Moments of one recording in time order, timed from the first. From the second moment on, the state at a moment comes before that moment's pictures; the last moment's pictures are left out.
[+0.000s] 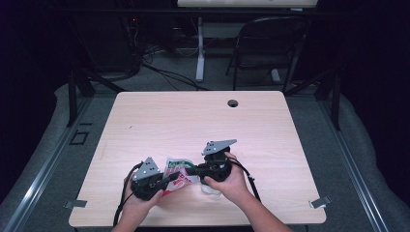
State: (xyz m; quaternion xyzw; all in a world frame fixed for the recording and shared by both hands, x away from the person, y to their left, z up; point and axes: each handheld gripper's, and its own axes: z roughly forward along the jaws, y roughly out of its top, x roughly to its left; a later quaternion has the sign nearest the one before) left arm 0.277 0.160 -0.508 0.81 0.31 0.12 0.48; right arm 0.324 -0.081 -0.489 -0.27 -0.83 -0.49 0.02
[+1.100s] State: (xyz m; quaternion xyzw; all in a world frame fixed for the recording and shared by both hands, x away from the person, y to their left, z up) left arm 0.277 0.166 -0.512 0.81 0.30 0.12 0.49; right arm 0.325 -0.079 -0.486 -0.25 -0.83 -0.49 0.03
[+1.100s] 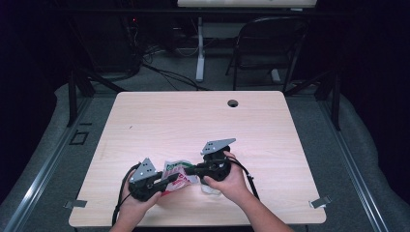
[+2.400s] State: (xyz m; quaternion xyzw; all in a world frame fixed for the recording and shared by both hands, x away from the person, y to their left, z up) left arm 0.286 0.177 -0.564 0.80 0.33 0.14 0.48; right arm 0.333 -0.076 -0.484 -0.24 -0.83 -0.50 0.04
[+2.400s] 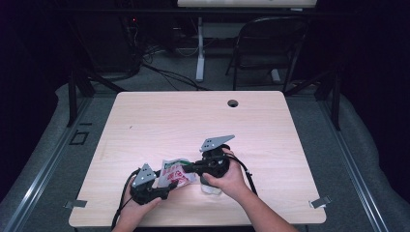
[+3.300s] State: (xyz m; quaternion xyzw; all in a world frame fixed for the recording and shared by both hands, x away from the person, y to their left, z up) left arm 0.286 0.176 -0.580 0.81 0.34 0.13 0.45; right arm 0.335 -0.076 -0.484 -0.24 -0.83 -0.50 0.04
